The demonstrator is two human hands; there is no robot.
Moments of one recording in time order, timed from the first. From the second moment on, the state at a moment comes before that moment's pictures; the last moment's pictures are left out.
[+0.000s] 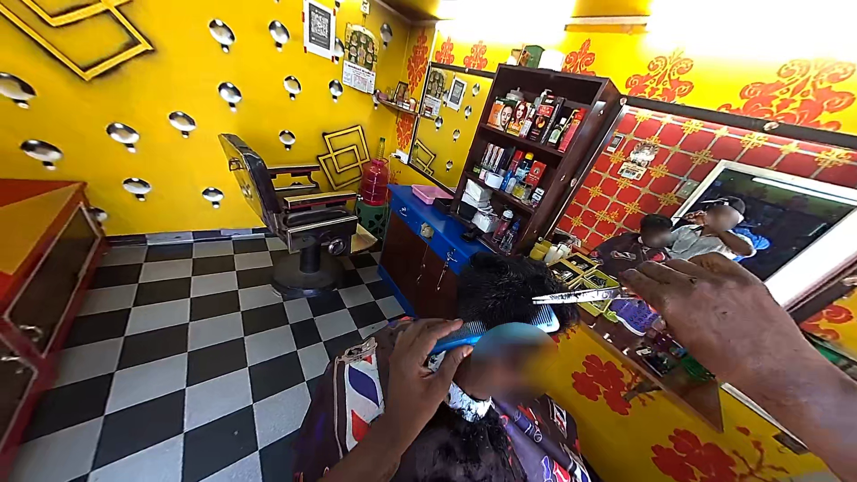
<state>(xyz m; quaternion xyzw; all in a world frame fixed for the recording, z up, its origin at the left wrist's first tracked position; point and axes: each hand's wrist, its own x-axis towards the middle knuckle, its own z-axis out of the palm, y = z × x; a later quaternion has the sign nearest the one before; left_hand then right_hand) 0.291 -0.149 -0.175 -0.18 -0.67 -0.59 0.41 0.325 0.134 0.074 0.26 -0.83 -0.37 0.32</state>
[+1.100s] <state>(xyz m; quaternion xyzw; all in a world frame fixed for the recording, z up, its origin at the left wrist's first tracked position) 0.289 -0.149 -0.178 -0.23 -0.68 -0.57 0.39 0.310 0.132 0.098 0.31 -0.81 -0.38 0.31</state>
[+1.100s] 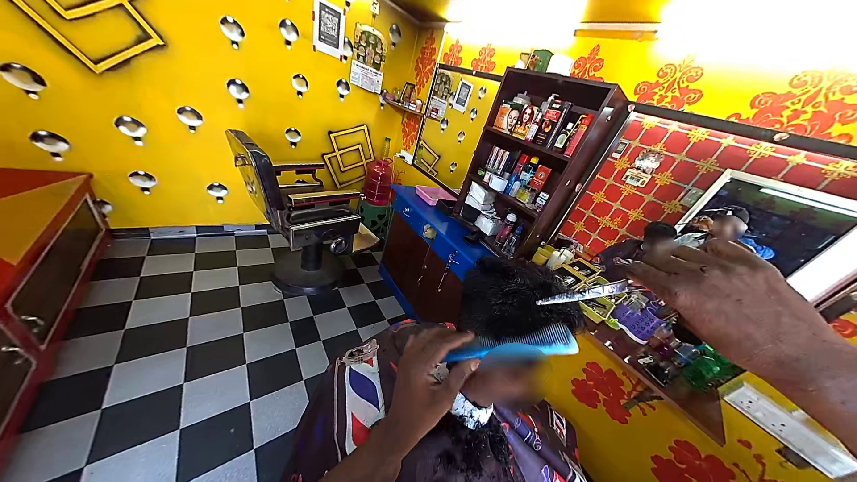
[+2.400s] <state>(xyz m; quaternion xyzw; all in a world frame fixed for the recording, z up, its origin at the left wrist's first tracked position) 0.263 -0.163 -0.130 -0.19 -0.75 -0.41 0.49 0.298 0.131 0.104 0.25 -0.86 -0.40 0.20</state>
